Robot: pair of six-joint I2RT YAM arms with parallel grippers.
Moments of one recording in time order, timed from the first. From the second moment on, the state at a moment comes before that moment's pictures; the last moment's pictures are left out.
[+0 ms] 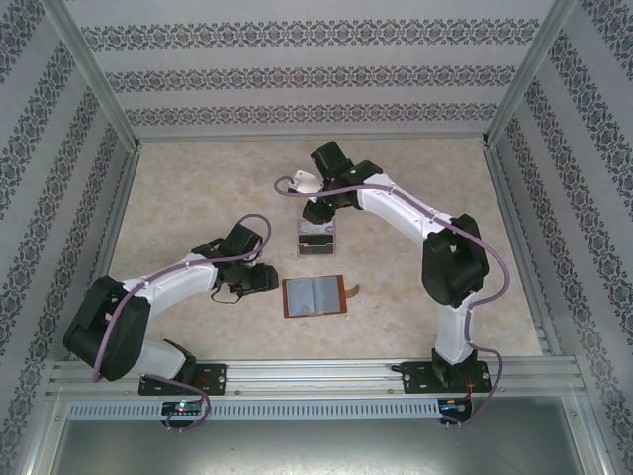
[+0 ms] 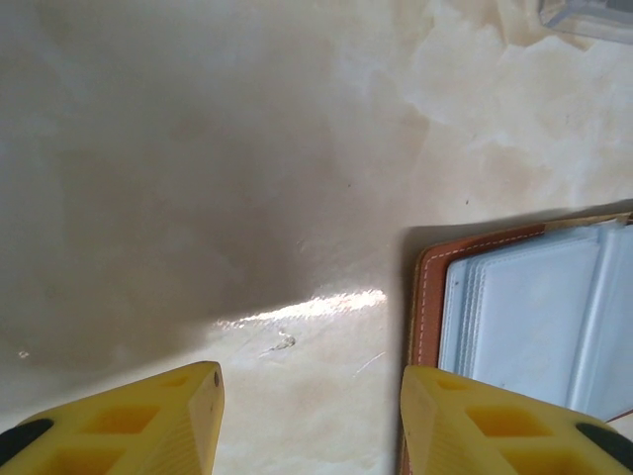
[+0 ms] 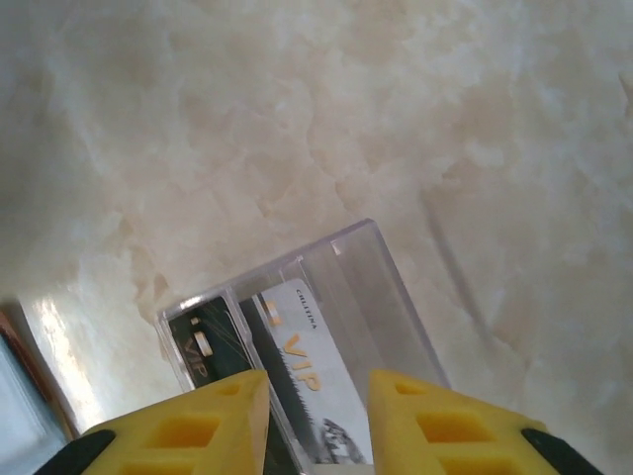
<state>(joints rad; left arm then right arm) -0.48 1.41 0.71 -0.50 0.24 -0.66 0.60 1.95 1.67 -0.76 -0.19 -0.43</state>
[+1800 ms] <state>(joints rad) -0.44 1.38 0.71 -0.41 0.27 -0.66 0.87 1.74 1.13 -0.54 -0.44 0.75</state>
